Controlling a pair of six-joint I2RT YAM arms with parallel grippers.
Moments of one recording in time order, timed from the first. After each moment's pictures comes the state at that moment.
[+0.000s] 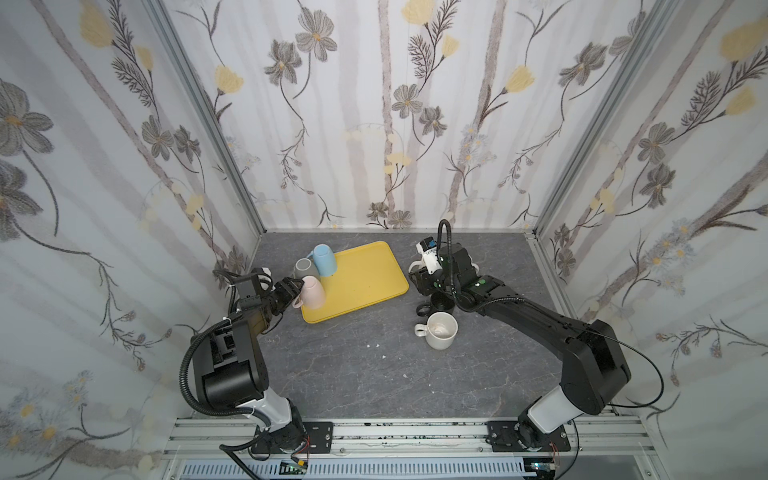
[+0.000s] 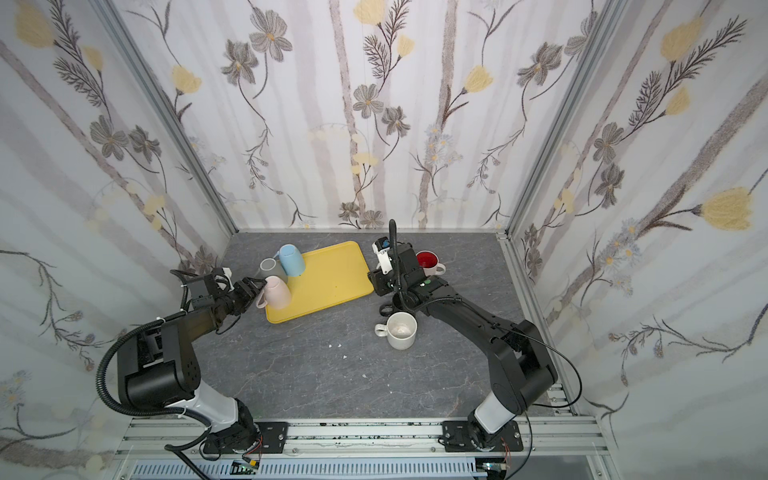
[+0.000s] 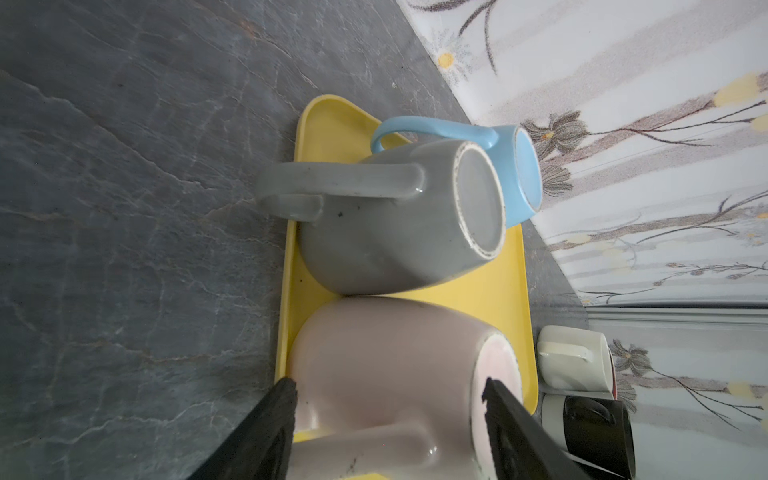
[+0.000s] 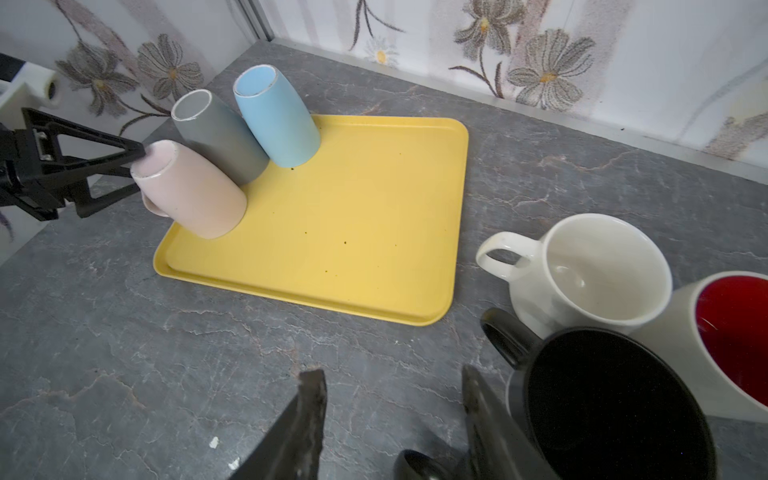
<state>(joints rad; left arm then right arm) 0.34 1.59 0.74 0.17 0.63 -0.58 0.63 1.62 1.21 -0.16 -0.07 0.15</state>
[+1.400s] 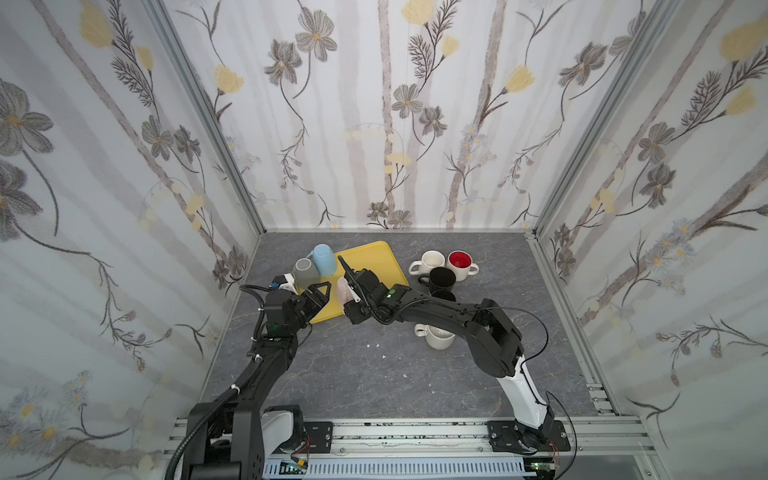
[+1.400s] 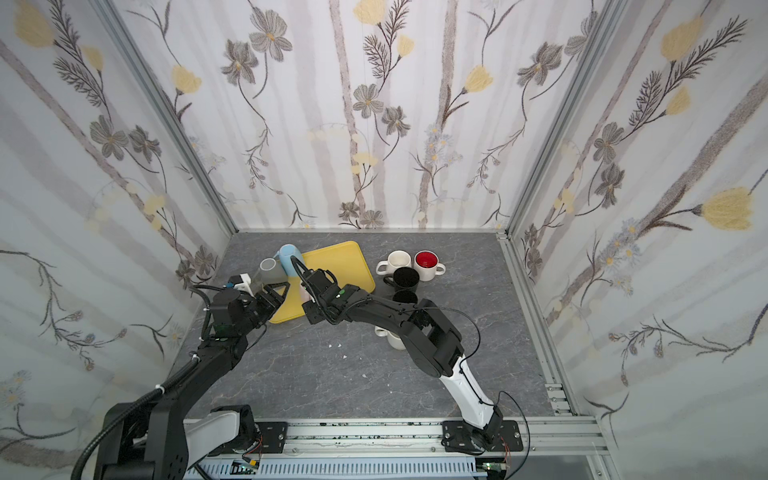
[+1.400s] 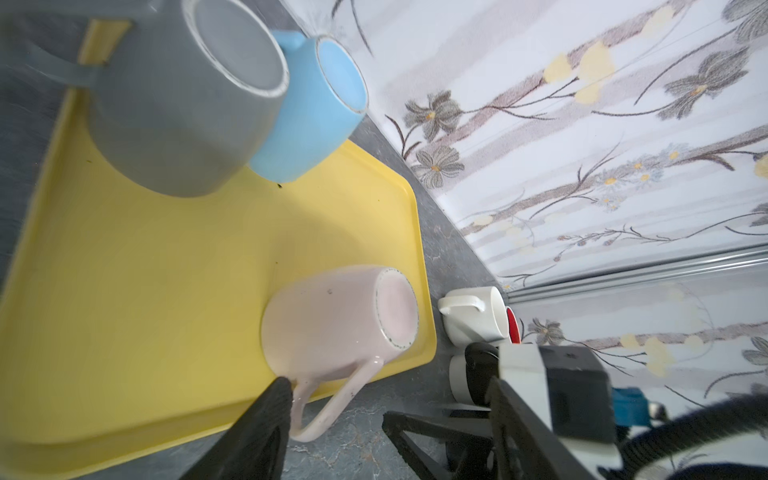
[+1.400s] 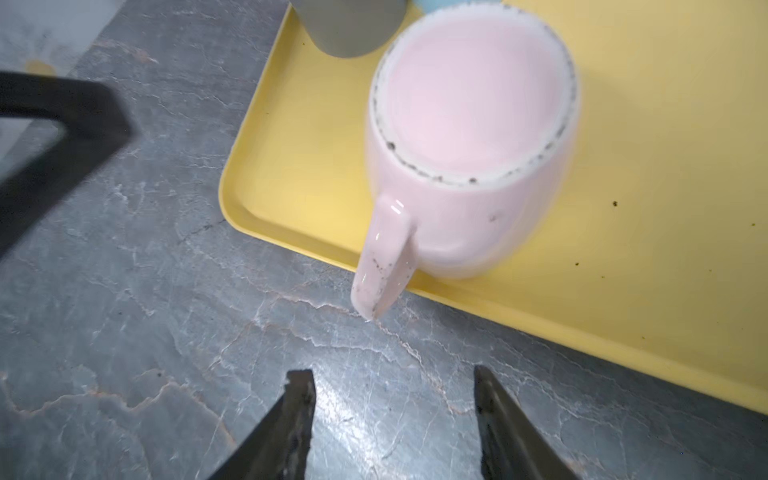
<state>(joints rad) 0.04 1.07 0.43 0.30 0.36 -0.88 0.98 2.23 1.81 -0.44 0.02 0.35</state>
